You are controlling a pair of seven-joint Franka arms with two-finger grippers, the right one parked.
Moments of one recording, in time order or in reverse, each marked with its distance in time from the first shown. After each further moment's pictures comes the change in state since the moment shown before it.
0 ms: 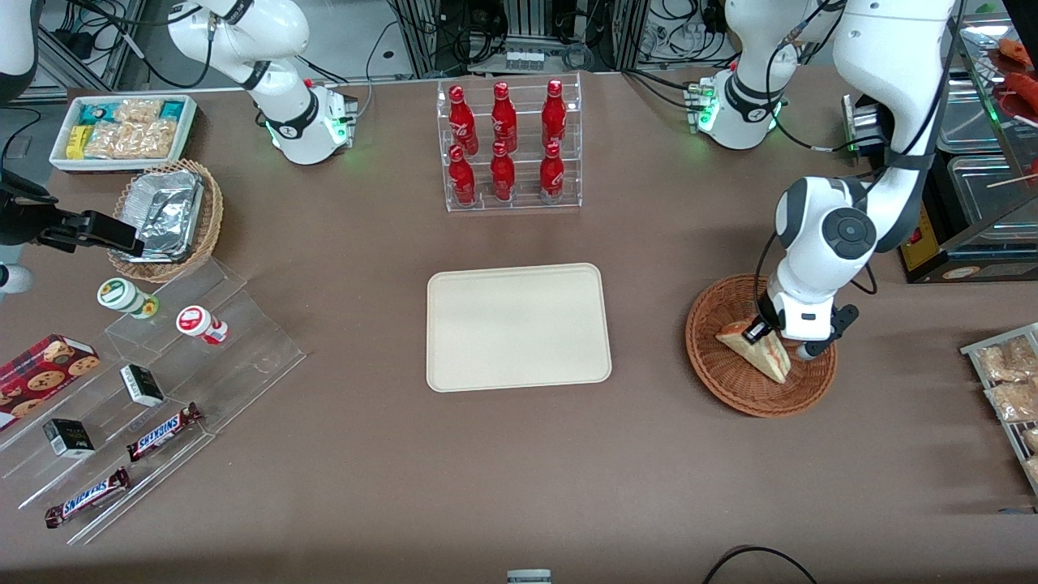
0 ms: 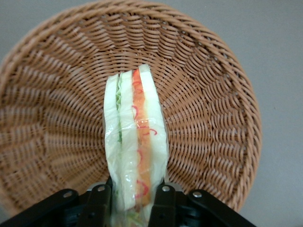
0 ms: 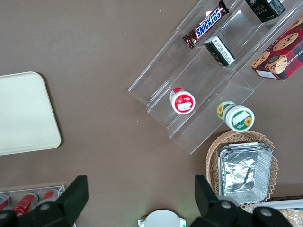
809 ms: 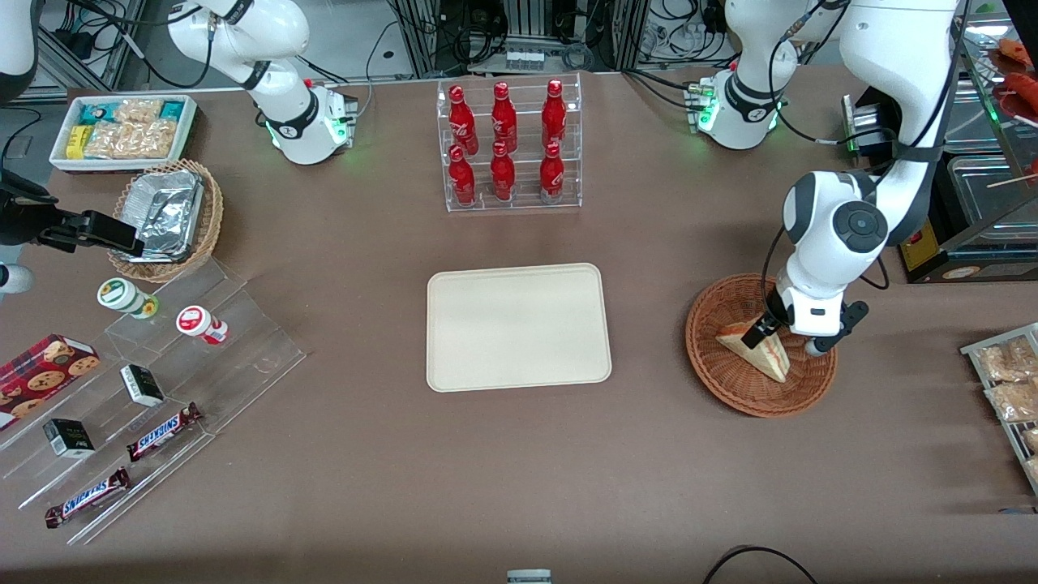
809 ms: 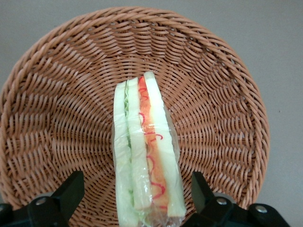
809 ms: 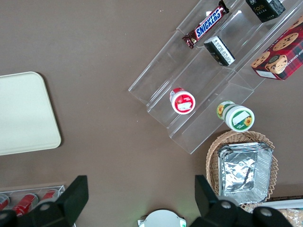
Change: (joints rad) arm 0.013 0.008 0.006 -0.058 -0.001 0.106 0.014
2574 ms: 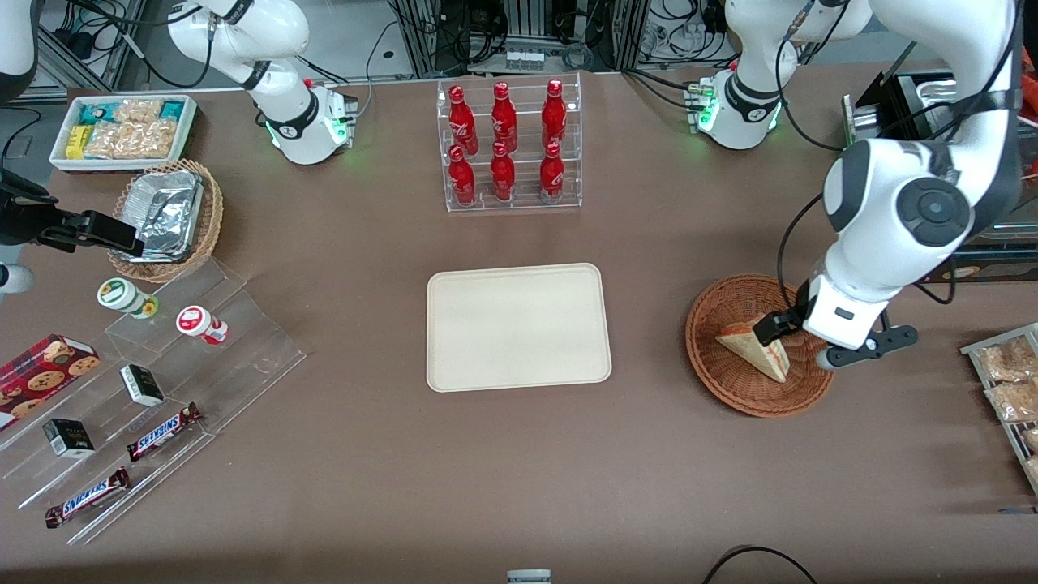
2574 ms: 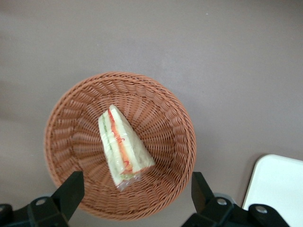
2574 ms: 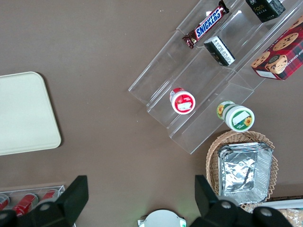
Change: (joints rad) arm -0.010 -0.067 -0.030 0.337 0.001 -0.438 0.331
